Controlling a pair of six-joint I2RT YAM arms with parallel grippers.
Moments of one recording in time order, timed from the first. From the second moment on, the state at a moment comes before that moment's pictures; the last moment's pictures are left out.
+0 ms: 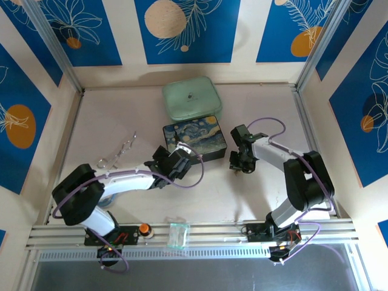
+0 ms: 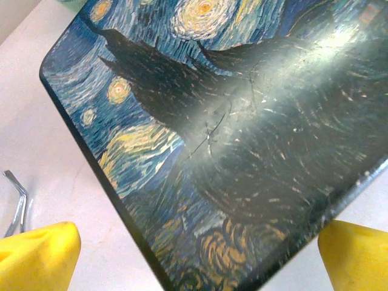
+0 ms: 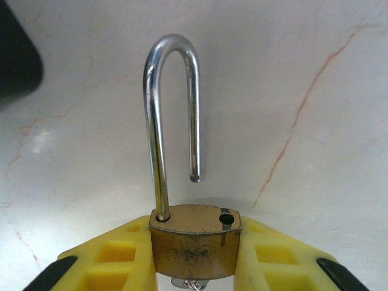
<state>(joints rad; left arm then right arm) -0.93 1.51 0.78 -0.17 -0.60 -0.08 0.37 1.59 0.91 -0.77 -0.03 0.57</state>
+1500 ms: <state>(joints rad) -0.33 0.97 0.40 0.01 -0.61 -0.11 0.22 1.31 0.80 -0.39 0.17 0.22</state>
